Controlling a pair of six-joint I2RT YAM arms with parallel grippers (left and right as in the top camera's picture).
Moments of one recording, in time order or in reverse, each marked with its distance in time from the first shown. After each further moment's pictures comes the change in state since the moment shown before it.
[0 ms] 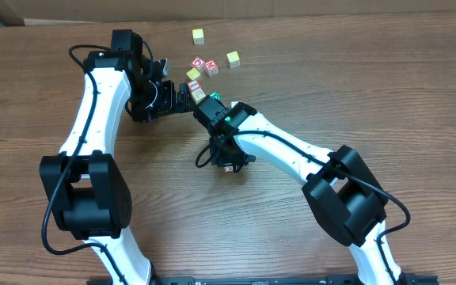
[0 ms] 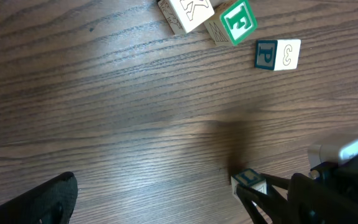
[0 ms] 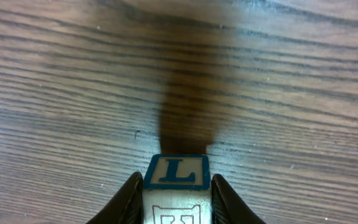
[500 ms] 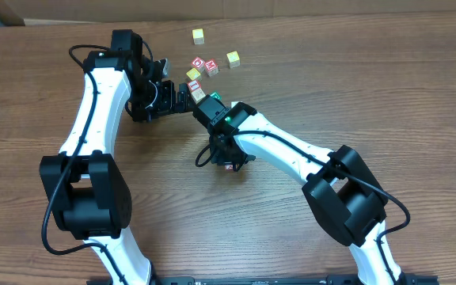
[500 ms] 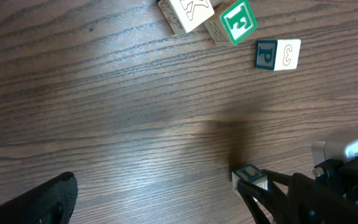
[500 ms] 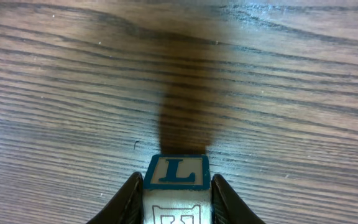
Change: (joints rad) left arm 0.000 0.000 0.000 0.000 0.000 0.000; right arm 0.000 0.000 0.000 0.014 0.027 0.000
